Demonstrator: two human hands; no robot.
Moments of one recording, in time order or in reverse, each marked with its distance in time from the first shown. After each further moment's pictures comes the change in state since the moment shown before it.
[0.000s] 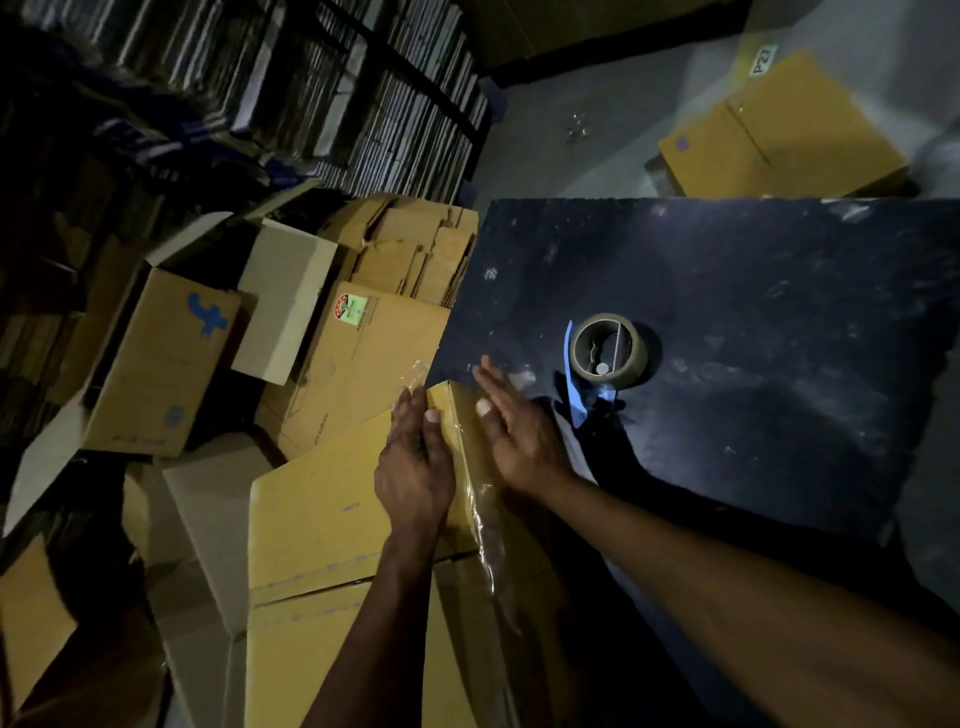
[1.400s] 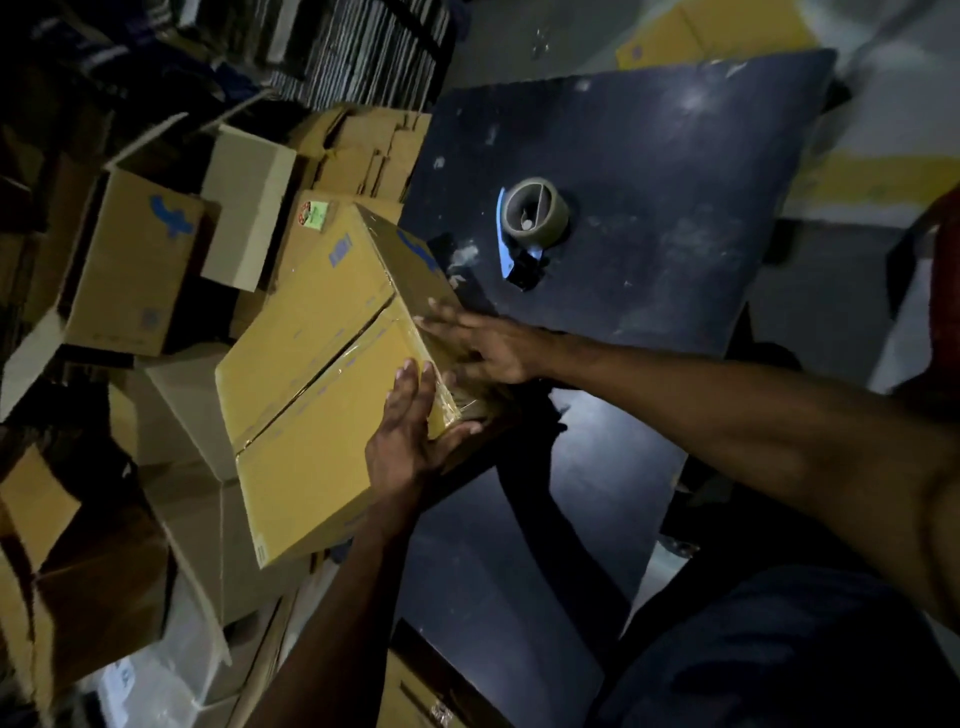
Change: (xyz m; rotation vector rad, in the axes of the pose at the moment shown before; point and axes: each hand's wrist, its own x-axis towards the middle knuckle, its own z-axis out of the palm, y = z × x) left_hand -0.194 -0.001 -0.038 0.186 -0.190 0.287; right_hand -0.082 0.027 -0.065 -0.410 -0.598 -0.397
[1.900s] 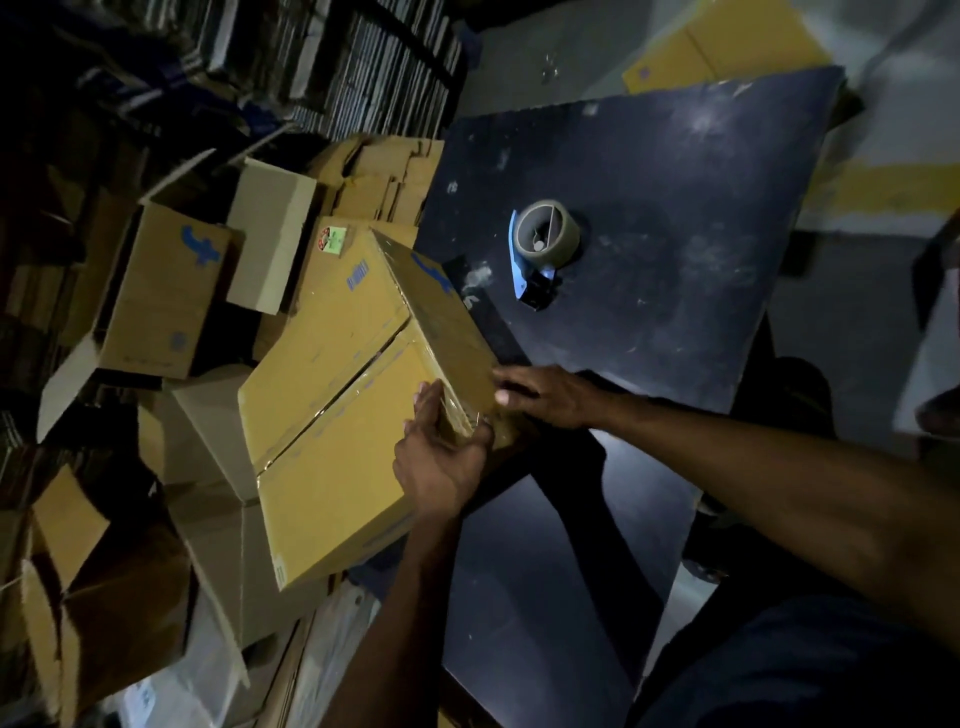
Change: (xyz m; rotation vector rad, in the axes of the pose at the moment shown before) left_hand 0.012 0.043 -0.002 -0.200 0.099 -0.431; right_hand -0.051 0.014 0.027 0.251 -0.021 0.370
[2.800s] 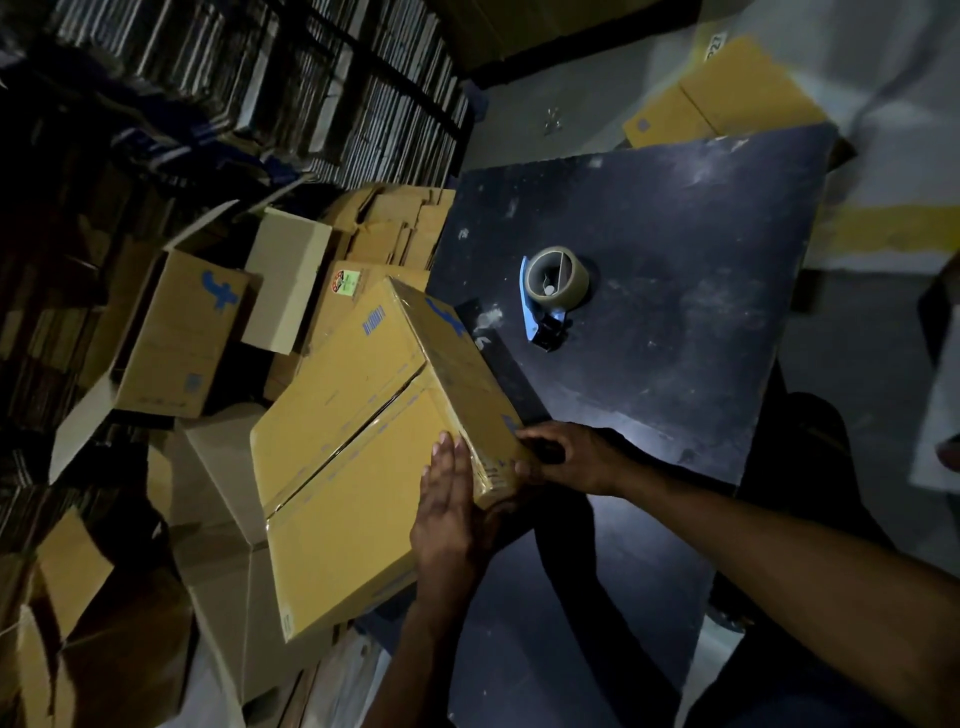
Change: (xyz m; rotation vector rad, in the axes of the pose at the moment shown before) left_hand -0.011 -0.059 0.011 0.262 -0.066 0.524; right_hand -0.041 -0.005 0.014 0.047 0.133 0.162
